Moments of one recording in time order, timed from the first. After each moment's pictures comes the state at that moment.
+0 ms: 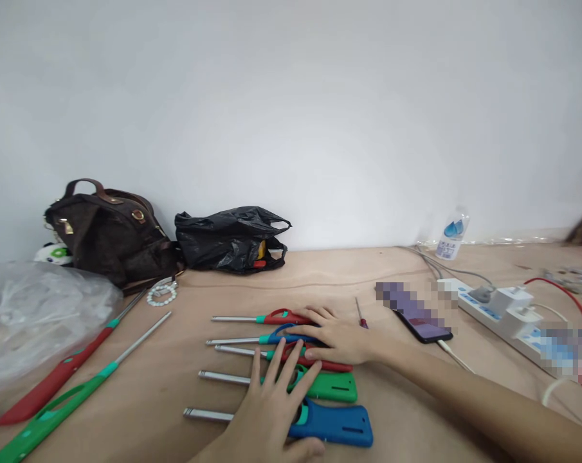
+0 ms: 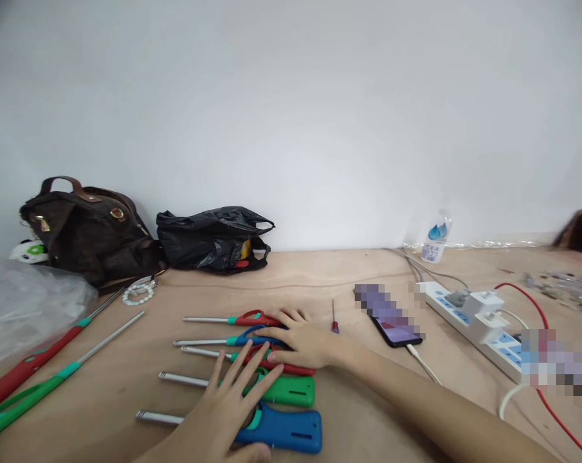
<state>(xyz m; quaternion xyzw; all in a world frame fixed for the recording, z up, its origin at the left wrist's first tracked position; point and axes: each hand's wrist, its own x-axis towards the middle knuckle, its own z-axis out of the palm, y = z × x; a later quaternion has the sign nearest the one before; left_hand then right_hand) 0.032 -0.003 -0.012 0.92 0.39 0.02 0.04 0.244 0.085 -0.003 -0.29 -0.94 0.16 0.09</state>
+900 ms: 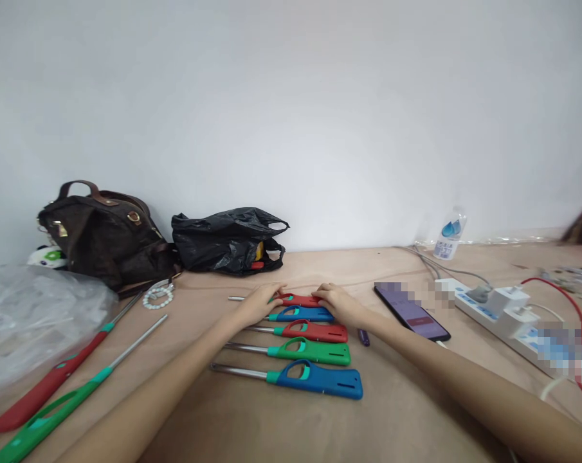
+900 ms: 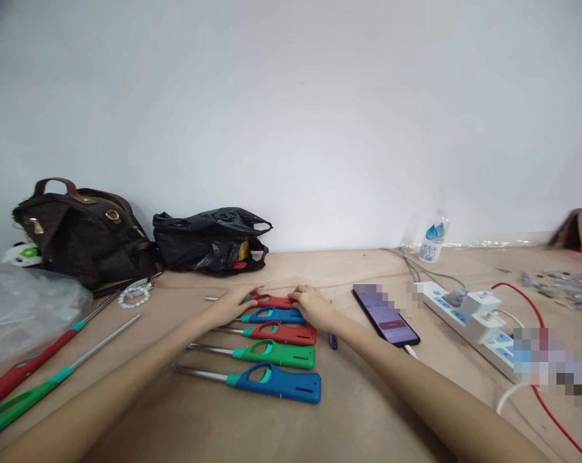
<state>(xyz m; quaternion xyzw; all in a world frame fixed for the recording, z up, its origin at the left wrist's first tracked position) 0.010 0.169 -0.001 0.87 0.43 0.21 0.10 0.264 0.148 -0.019 -0.42 -0.88 0.09 0.20</state>
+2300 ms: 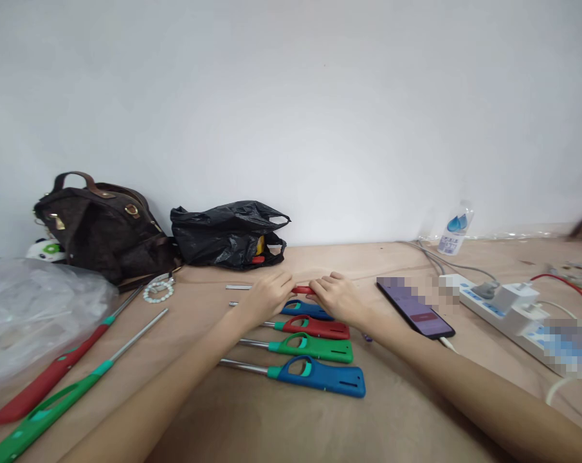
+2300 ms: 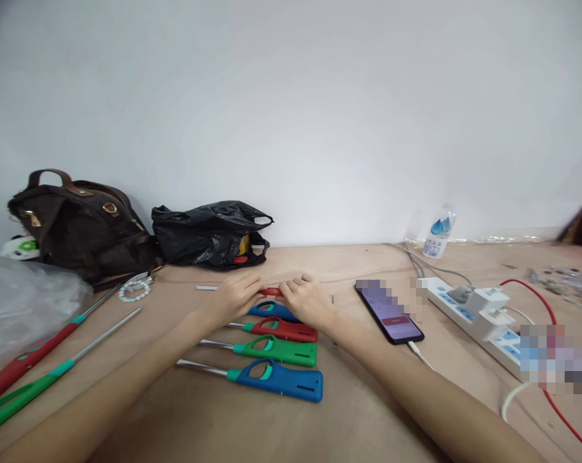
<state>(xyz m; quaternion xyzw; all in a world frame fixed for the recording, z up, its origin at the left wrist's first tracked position) 0.033 0.135 0.029 0.91 0.28 0.18 -0.23 0.242 0.125 0.005 -0.38 -0.88 -0.23 0.18</state>
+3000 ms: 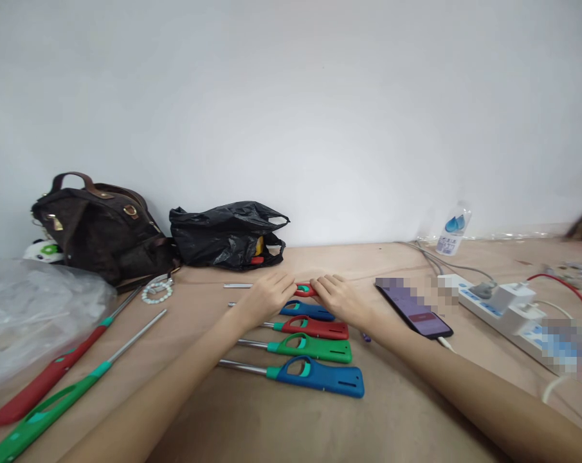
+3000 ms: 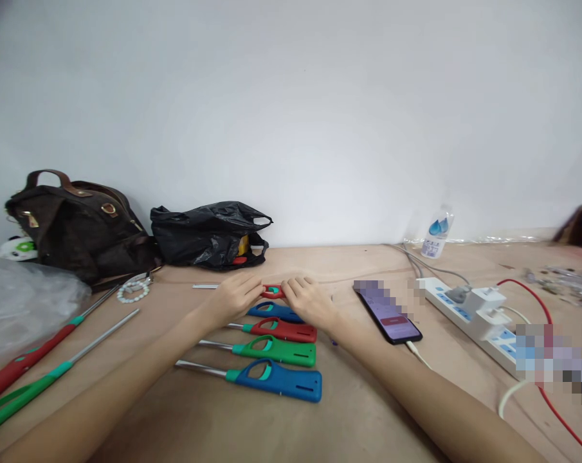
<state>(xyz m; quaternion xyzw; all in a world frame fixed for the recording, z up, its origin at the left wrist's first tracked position) 0.033 0.139 0.028 0.90 0.17 0.21 -0.34 0.253 0.135 -0.013 -0.31 -0.85 -0.34 0.24</state>
